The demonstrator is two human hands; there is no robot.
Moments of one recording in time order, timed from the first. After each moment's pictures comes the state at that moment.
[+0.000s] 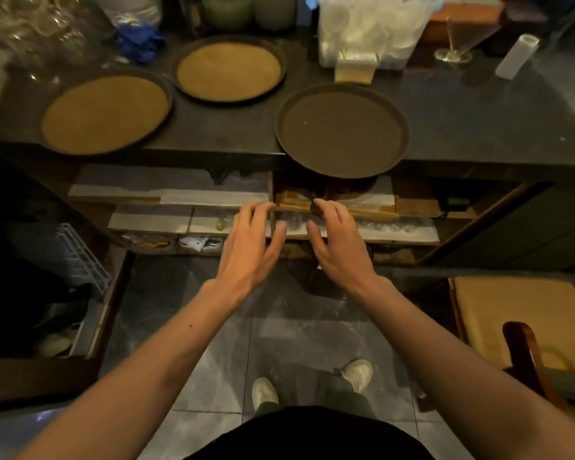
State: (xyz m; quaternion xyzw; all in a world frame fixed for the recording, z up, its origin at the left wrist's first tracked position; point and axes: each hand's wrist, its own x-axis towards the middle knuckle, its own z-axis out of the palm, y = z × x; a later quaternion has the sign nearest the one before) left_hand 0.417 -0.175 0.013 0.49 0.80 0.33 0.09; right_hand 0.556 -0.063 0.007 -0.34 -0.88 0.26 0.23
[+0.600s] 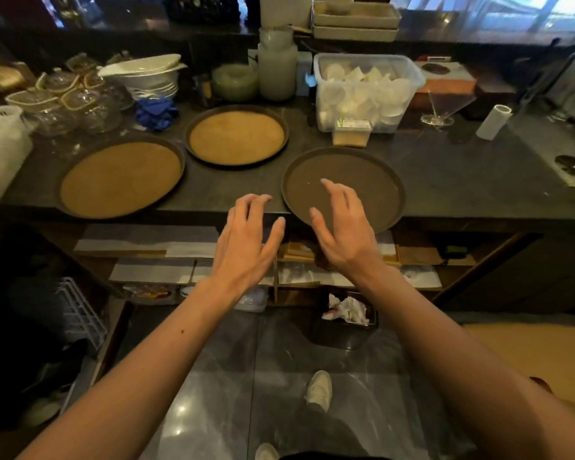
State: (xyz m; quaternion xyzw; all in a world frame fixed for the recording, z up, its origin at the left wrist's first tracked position) left_hand 0.349 -0.124 0.085 0.51 0.78 0.35 -0.01; right_hand 0.493 -0.001 0.089 -0.29 -0.88 0.20 0.32
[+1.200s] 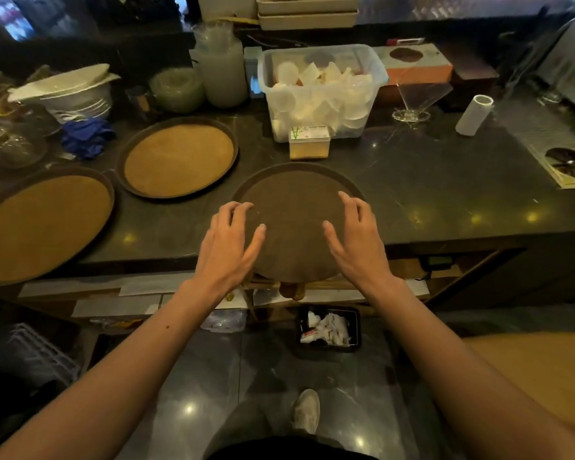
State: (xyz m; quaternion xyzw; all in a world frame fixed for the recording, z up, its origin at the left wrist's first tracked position) left_hand 0.345 0.056 0.065 0.53 0.81 0.26 0.02; right_hand 0.536 0.183 0.048 -0.42 -0.84 0.21 0.26
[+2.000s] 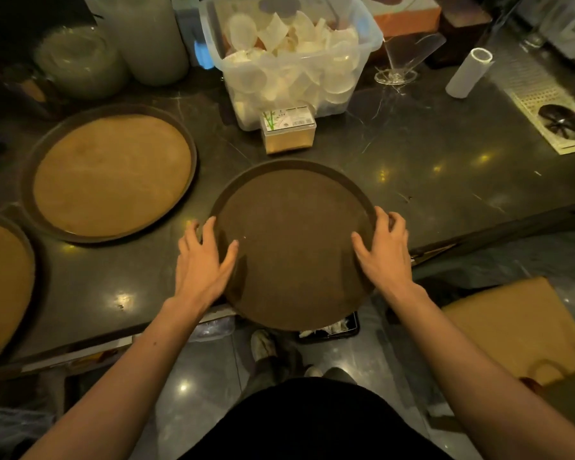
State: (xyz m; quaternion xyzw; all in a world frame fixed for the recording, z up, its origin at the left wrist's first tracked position) left_hand 0.224 0.147 -0.025 0.47 0.85 0.15 0.18; right_hand 0.505 0.263 -0.018 -0.66 -0.71 0.21 0.10
